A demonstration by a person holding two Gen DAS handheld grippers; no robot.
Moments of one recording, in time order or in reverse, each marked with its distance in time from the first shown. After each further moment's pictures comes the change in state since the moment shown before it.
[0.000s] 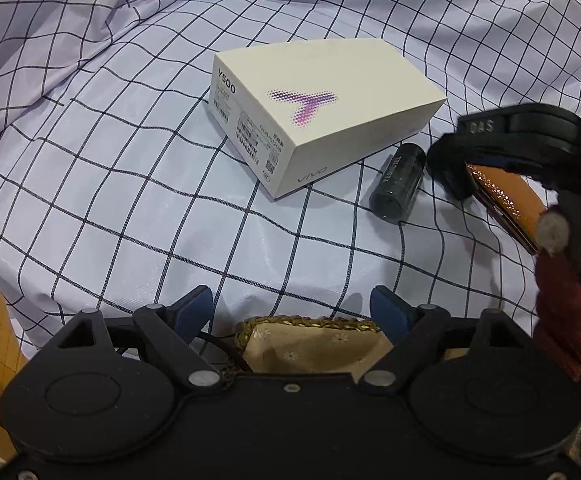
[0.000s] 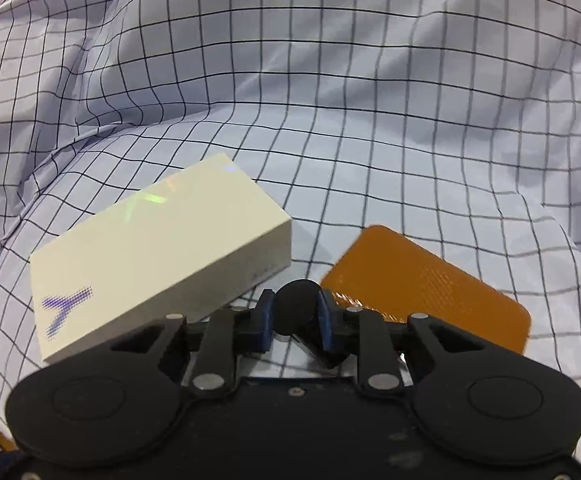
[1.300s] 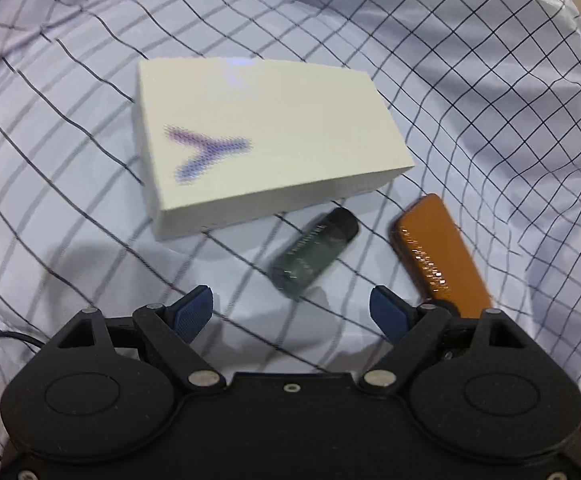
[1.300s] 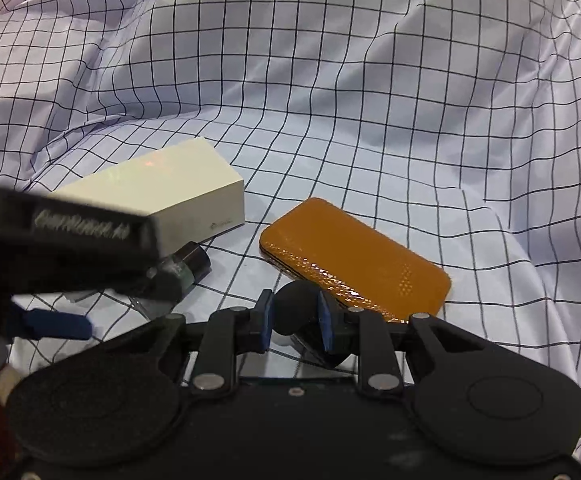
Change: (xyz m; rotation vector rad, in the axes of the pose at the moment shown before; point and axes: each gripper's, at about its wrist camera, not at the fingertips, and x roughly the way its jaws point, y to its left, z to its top) left arm 0.030 -0.045 0.050 -0.294 0.059 -0.110; right arm -0.059 -0.039 -0.049 -0.084 -0.079 -0.025
